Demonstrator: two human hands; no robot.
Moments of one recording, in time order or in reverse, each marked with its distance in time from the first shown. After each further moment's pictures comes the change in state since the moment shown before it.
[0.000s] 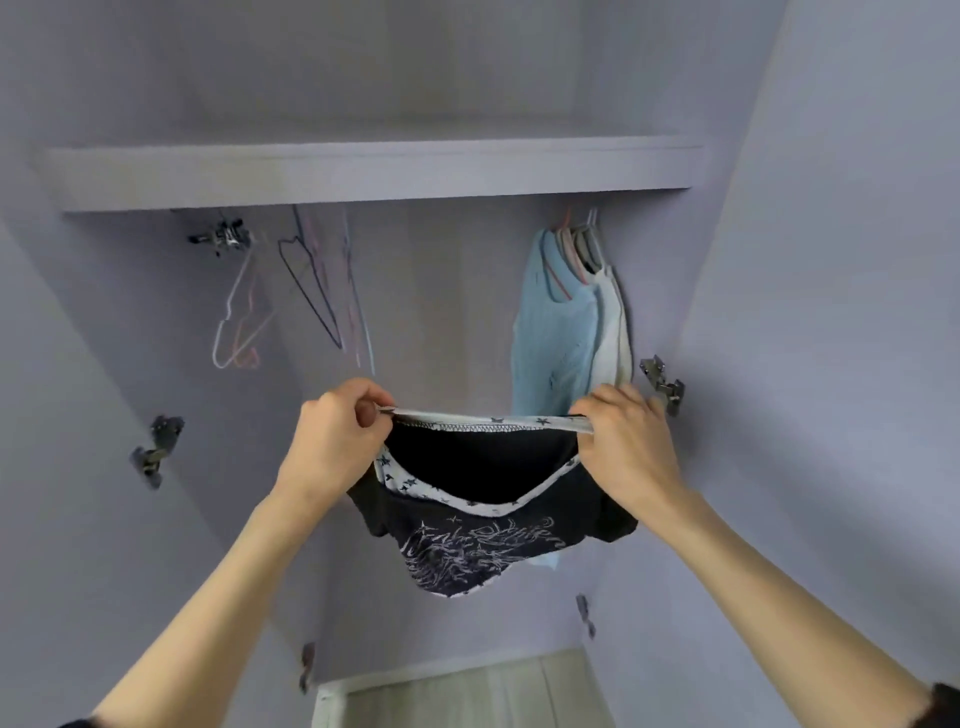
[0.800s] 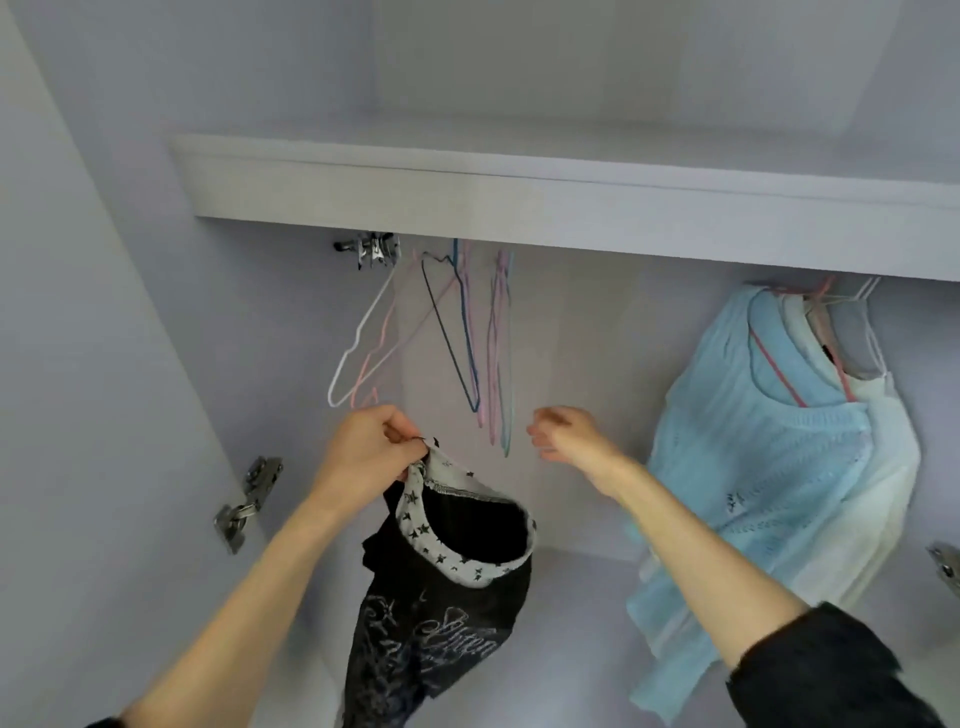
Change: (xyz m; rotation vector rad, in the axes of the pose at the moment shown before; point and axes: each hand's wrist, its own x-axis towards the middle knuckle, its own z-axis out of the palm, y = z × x) left_hand 0.143 -0.144 -0.020 -0.282 0.051 -0.474; right_hand 0.237 -0.162 0.176 1.093 -0.683 0.335
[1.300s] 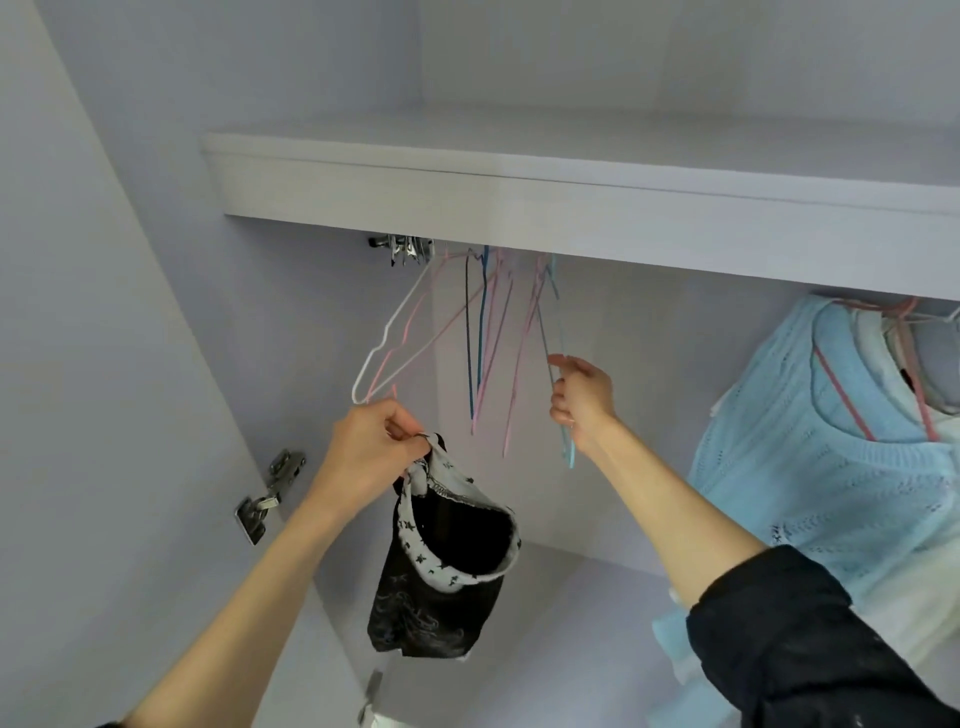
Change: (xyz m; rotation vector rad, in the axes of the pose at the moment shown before) left_hand 0.004 0.004 -0.009 0.037 0.099 -0.033; right_hand 0.053 -0.040 0.015 0.531 0.124 -0.010
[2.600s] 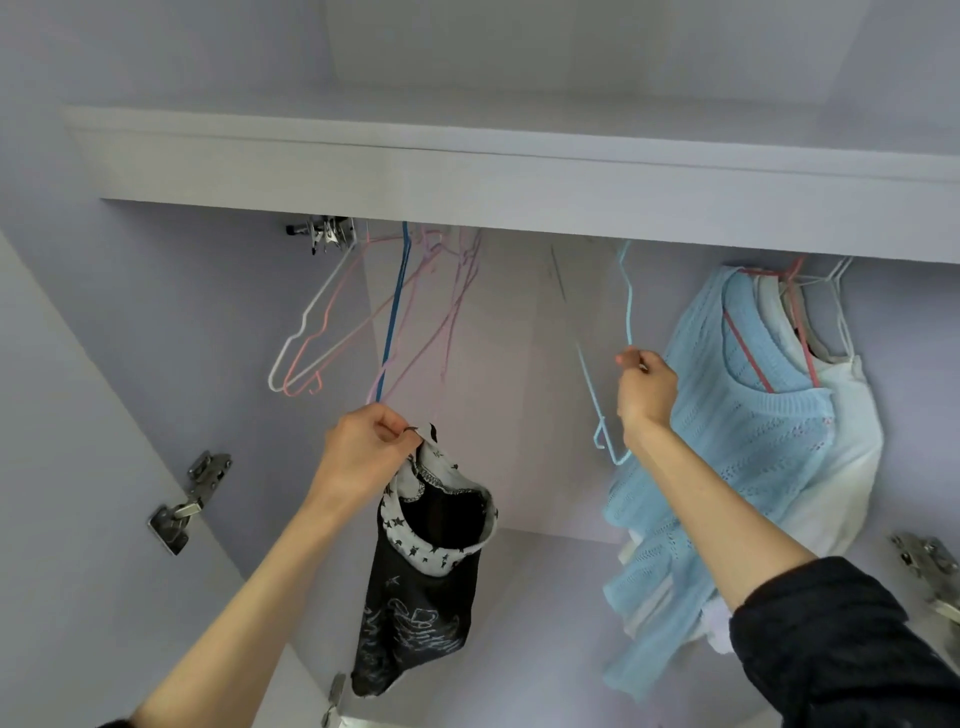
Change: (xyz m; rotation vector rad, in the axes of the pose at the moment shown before) left_hand -0.009 0.008 0.061 0.040 -0.032 0.037; right_hand 0.009 0.001 -0.128 -0.217 0.482 -0.297
